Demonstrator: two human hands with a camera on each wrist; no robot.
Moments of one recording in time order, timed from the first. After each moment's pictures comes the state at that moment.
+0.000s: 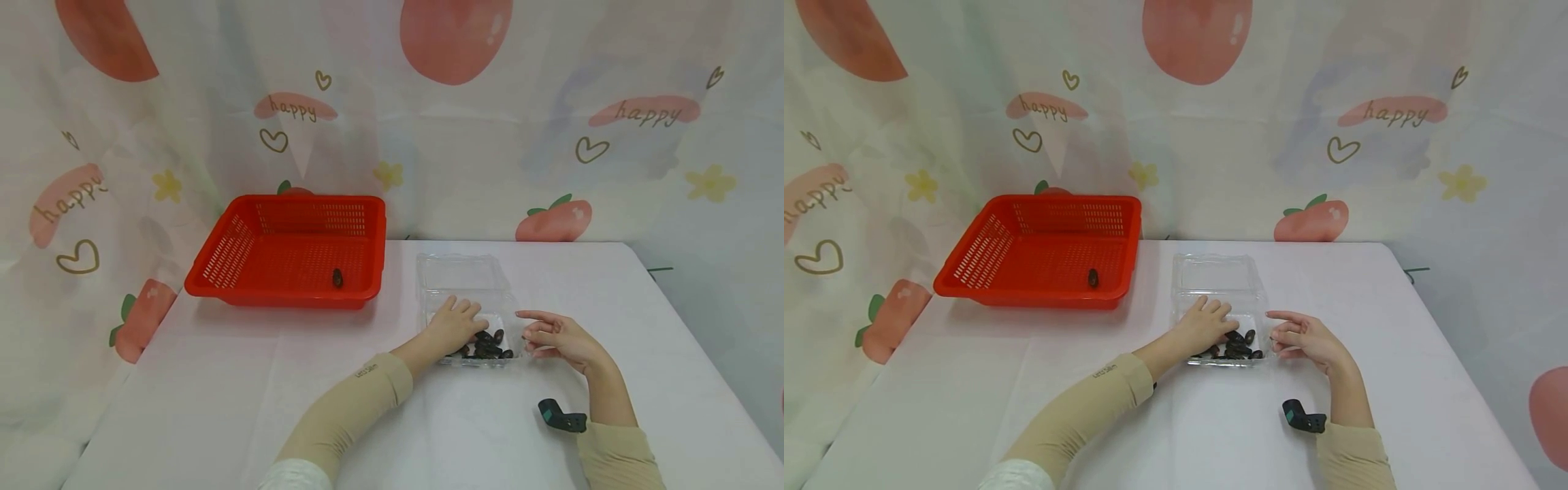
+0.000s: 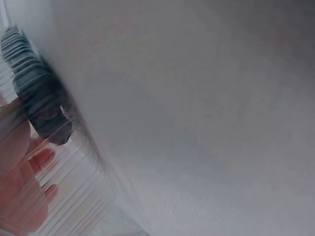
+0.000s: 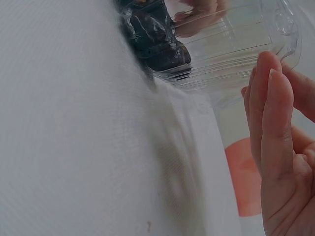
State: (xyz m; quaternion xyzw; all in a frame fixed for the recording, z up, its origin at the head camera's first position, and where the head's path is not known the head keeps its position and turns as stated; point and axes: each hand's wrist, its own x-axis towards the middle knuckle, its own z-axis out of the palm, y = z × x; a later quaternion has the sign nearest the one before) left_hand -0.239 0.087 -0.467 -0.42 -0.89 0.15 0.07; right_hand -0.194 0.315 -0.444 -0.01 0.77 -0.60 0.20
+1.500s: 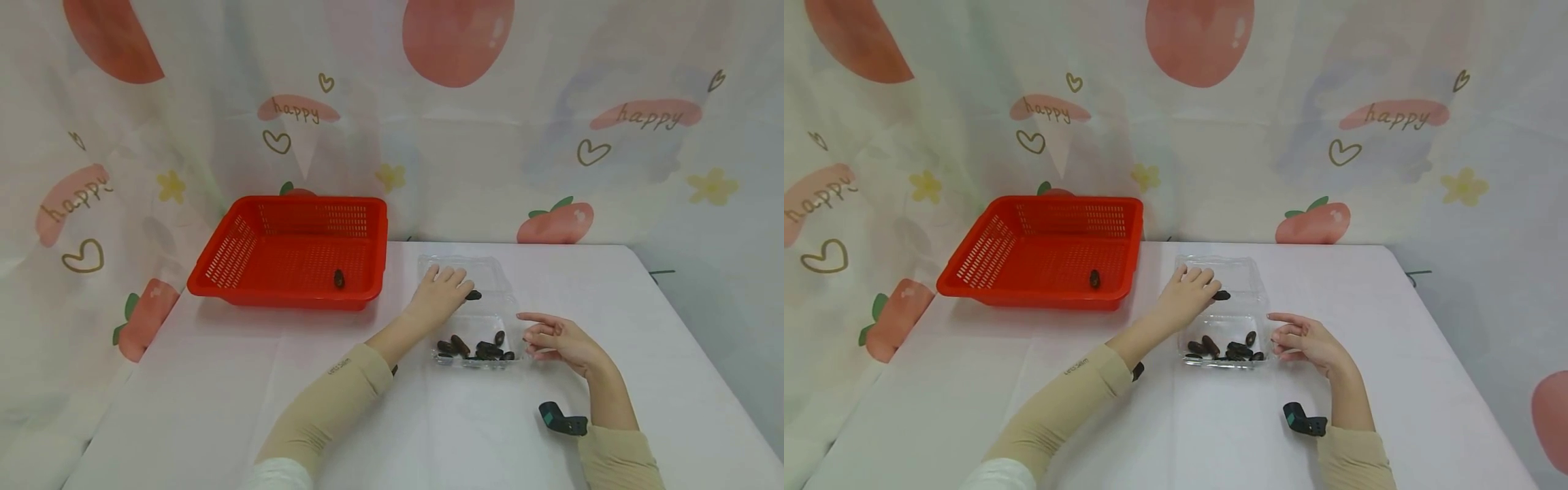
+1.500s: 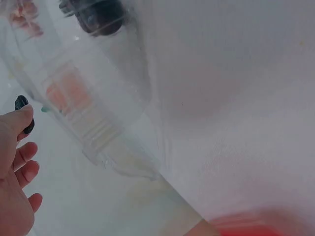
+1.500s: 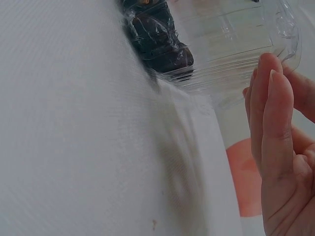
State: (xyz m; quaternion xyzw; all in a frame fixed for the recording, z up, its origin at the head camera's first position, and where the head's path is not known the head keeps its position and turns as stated) left_hand -0.253 0.055 -0.414 -0.36 -0.91 0.09 0.16; right_hand -0.193 0.313 -0.444 0.00 0.78 -0.60 0.20
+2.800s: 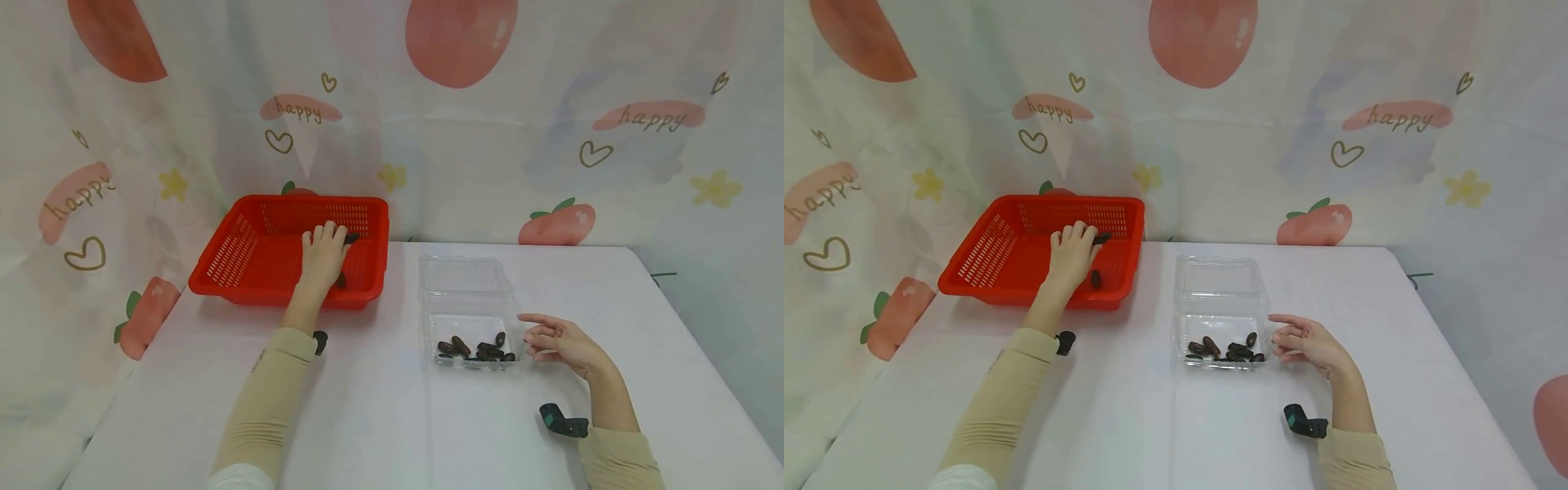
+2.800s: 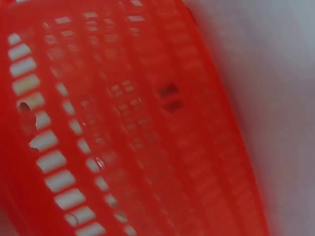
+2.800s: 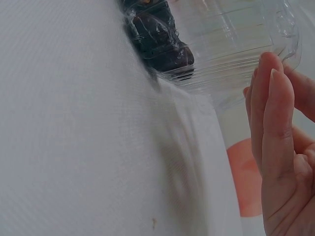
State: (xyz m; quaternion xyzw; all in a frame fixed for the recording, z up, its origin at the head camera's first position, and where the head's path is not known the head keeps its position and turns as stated) left_hand -0.307 -0.108 -0.387 -0.11 -0.98 -0.06 0.15; right_hand -0.195 0.316 -0.448 -0.01 0.76 -0.62 0.20
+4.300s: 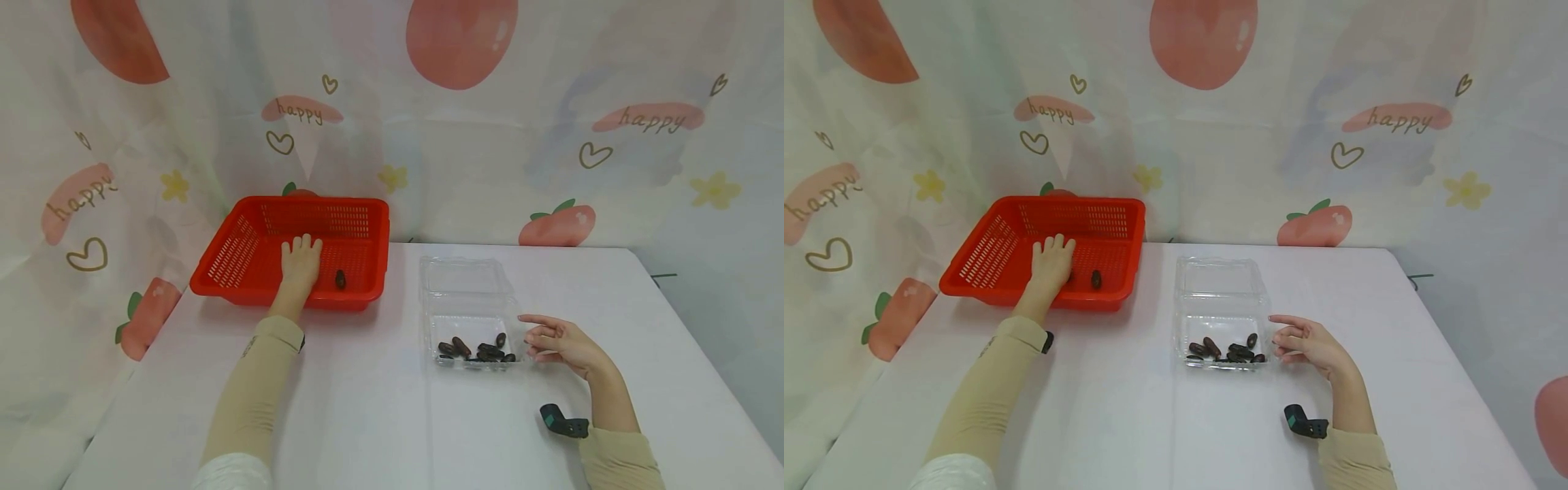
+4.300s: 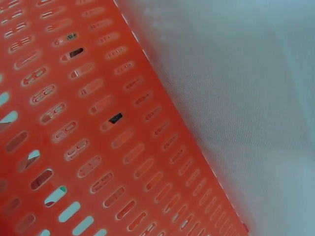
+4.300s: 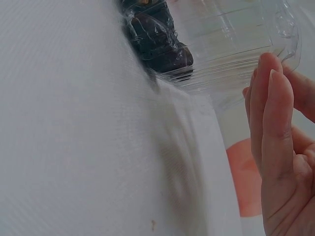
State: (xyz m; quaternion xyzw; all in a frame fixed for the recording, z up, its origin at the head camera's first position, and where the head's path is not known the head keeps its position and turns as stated) left_hand -0.323 -0.148 -0.406 -0.05 -1.00 0.02 0.00; right_hand -0.194 0.314 -0.446 -0.01 0.76 -0.61 0.20
